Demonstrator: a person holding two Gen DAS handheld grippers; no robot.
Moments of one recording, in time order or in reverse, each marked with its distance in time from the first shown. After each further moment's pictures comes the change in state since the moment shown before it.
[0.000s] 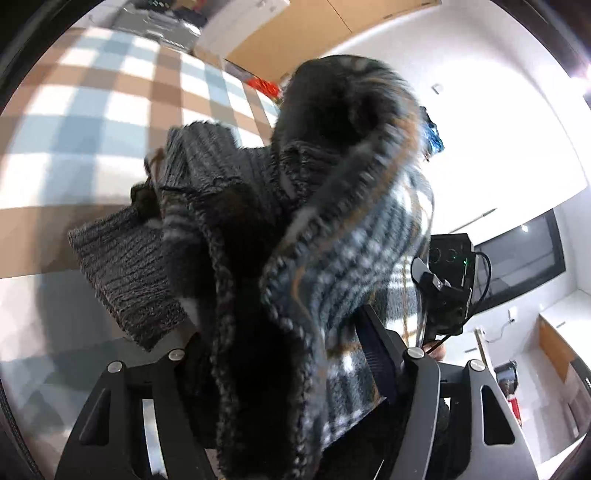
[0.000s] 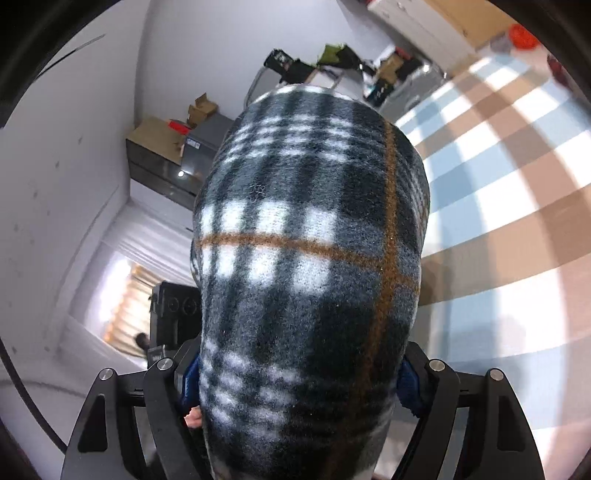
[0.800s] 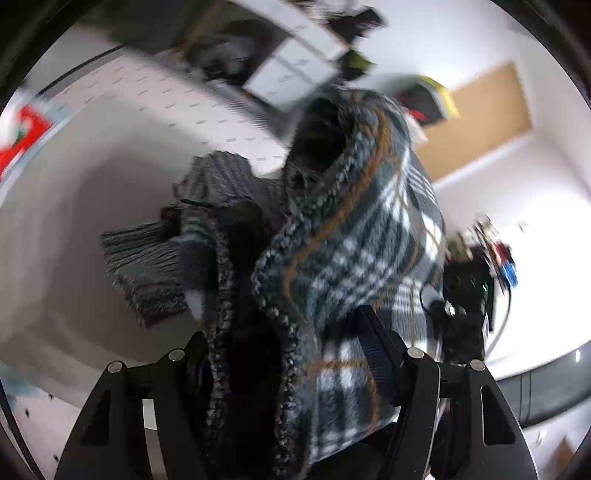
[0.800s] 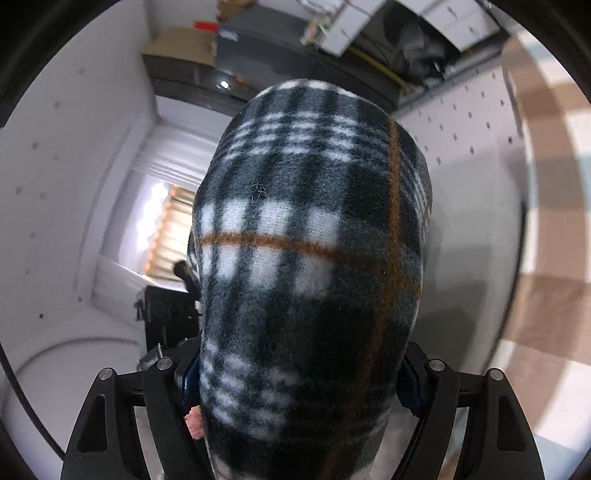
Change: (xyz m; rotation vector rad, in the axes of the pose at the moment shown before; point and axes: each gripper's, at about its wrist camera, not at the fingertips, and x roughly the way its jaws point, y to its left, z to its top) left arm -0.330 0.146 -0.053 -0.360 -0.386 0.343; right arm 0.413 0.179 -0.049 -0.040 0.399 0.160
